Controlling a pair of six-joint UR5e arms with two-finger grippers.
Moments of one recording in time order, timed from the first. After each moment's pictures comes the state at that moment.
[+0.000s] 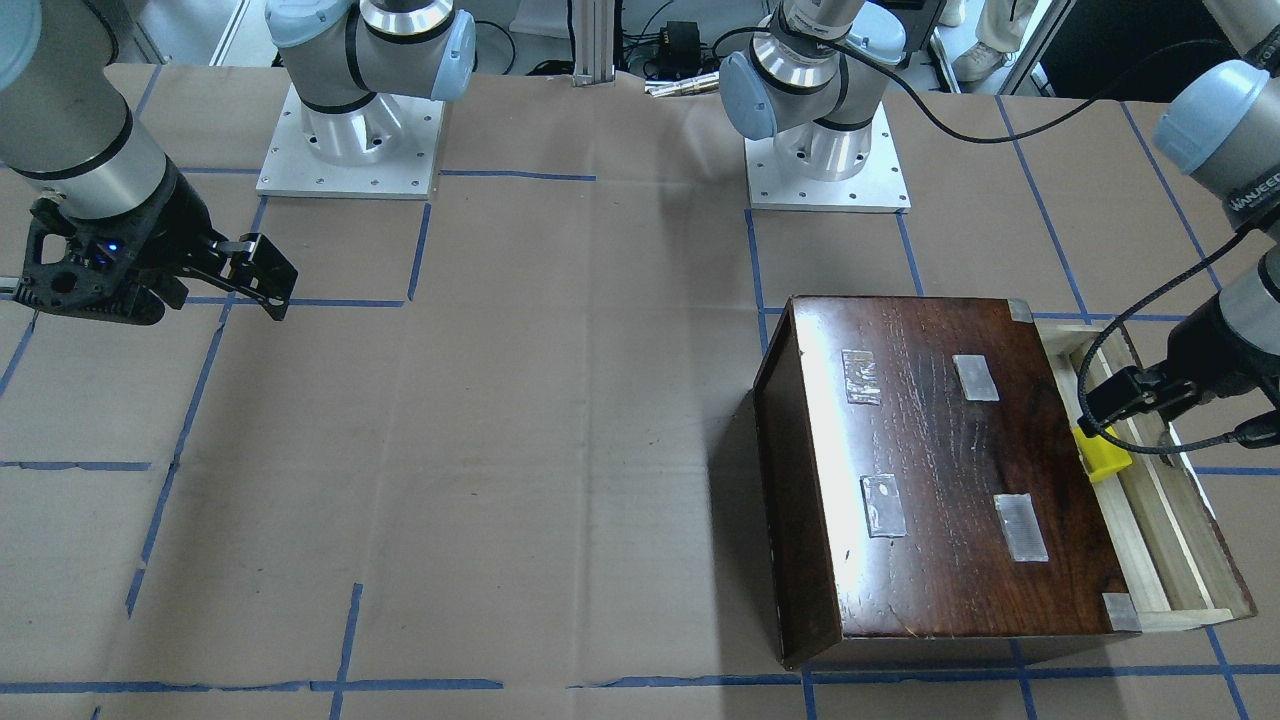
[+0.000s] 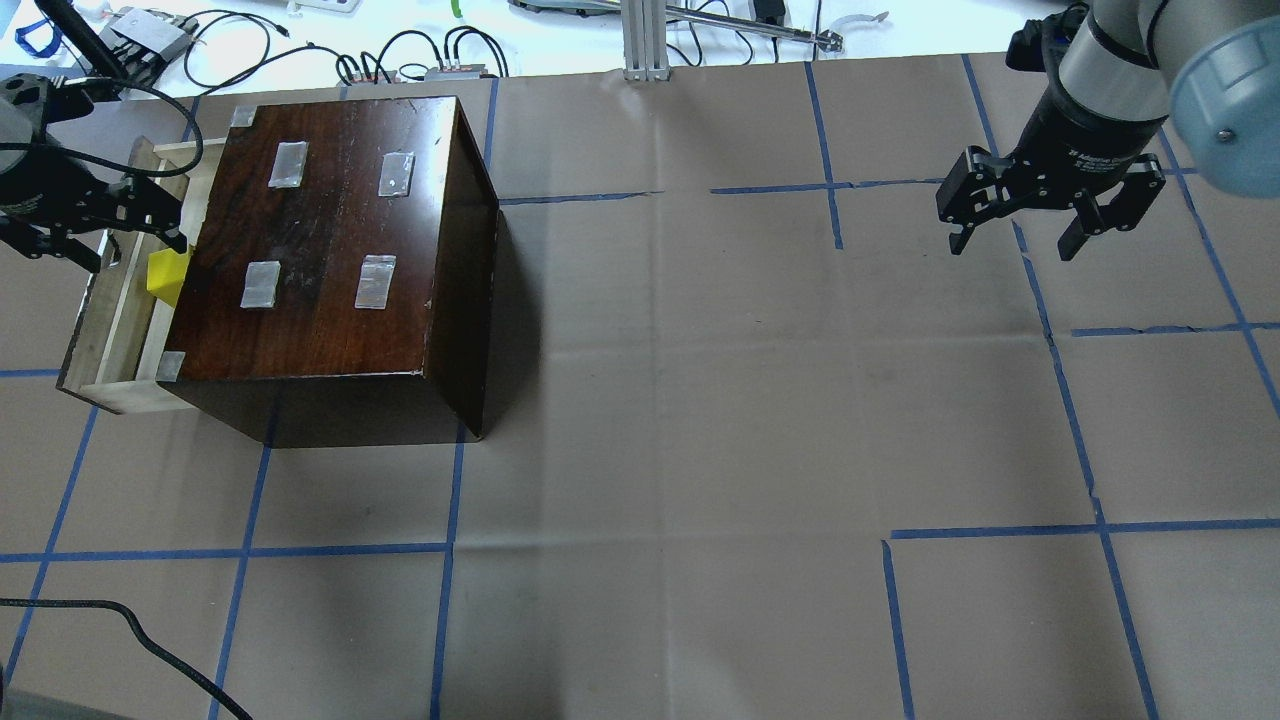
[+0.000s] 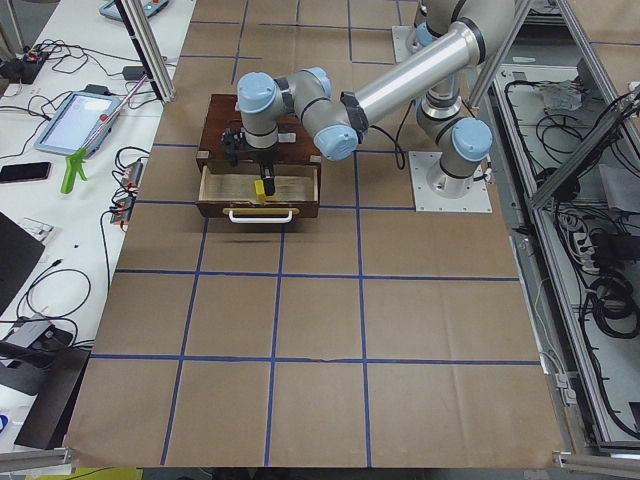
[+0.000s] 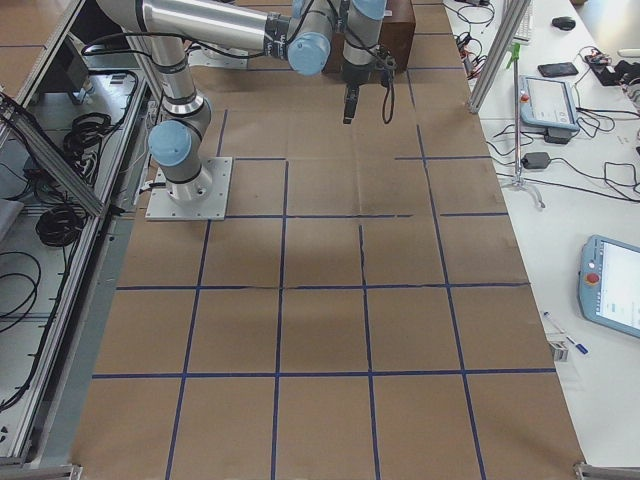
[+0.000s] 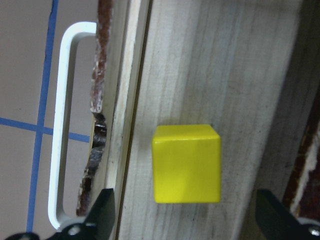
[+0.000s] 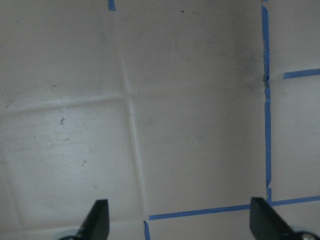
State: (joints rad) left arm -1.08 -1.81 -1.60 -1.26 1.55 0.29; right arm 1.43 -1.52 1.65 -1.63 -1.57 -0.03
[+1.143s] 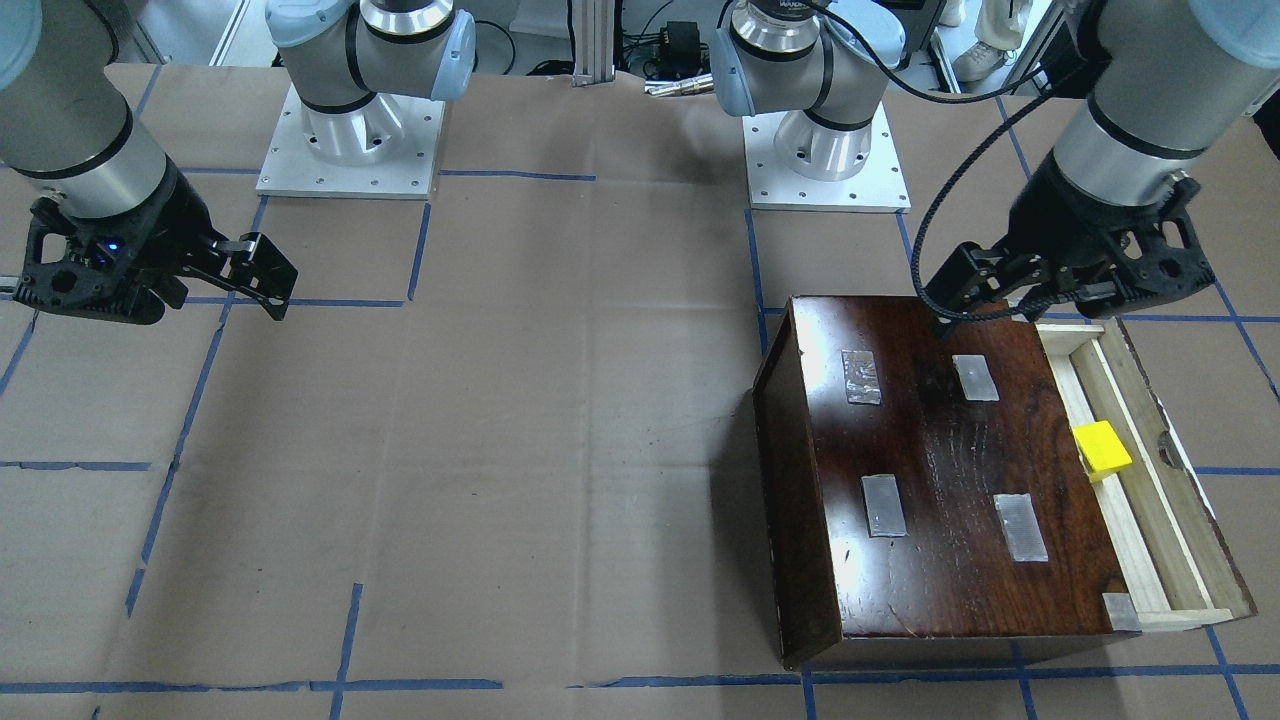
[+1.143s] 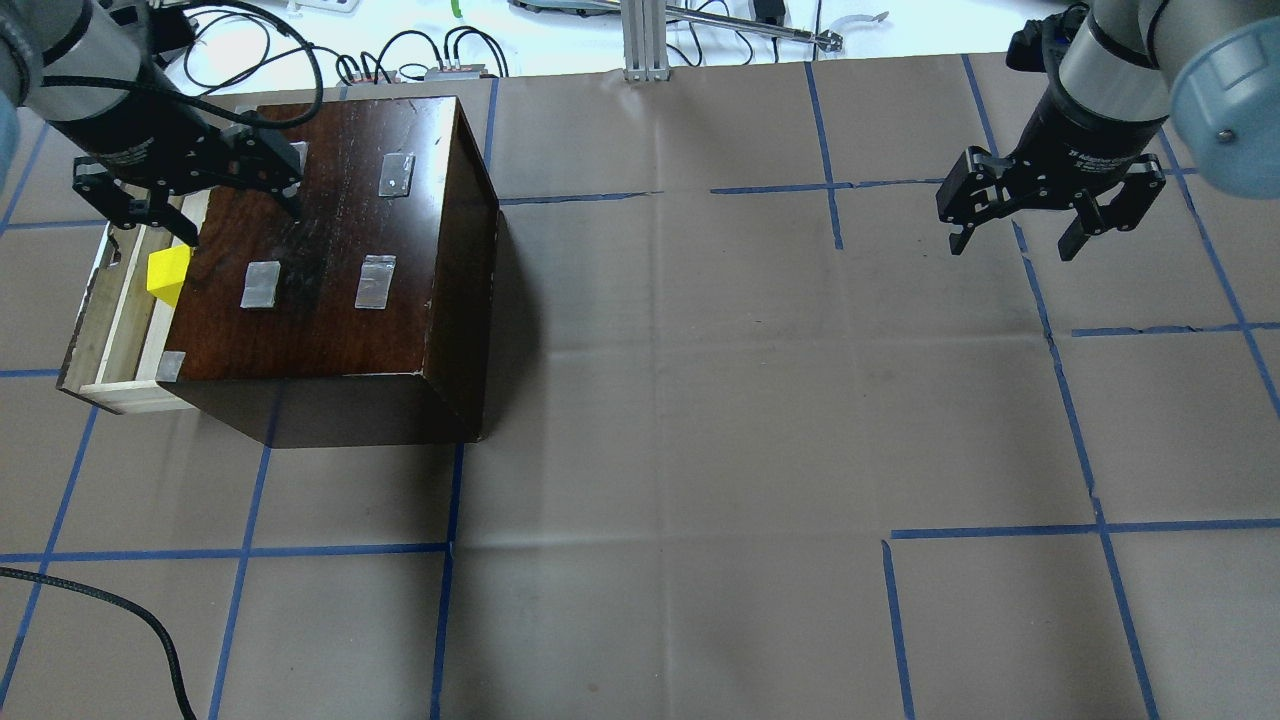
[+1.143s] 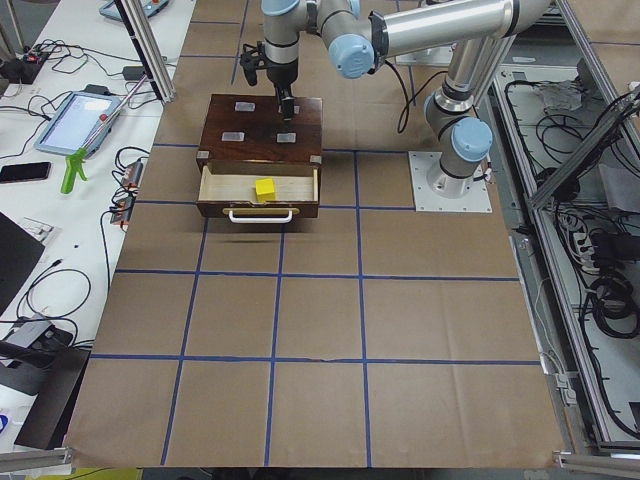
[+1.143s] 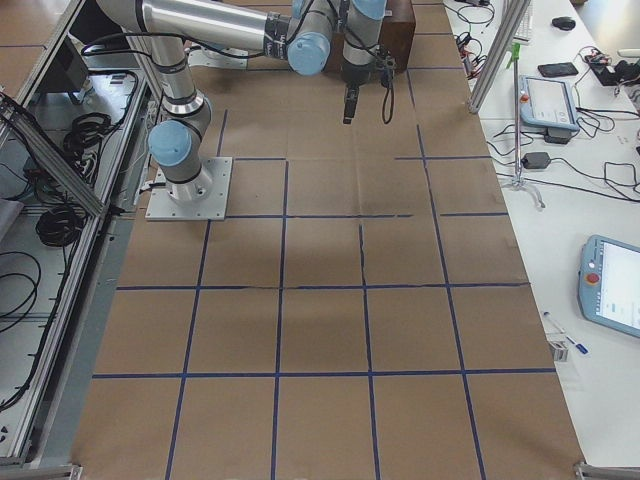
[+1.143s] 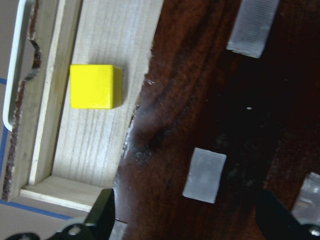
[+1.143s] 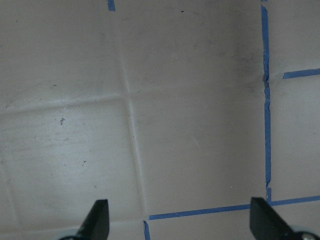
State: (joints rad) left arm -1.41 -1.60 -1.59 -1.46 1.55 -0.07; right arm 1.43 -1.52 1.65 -1.63 -1.57 -0.03
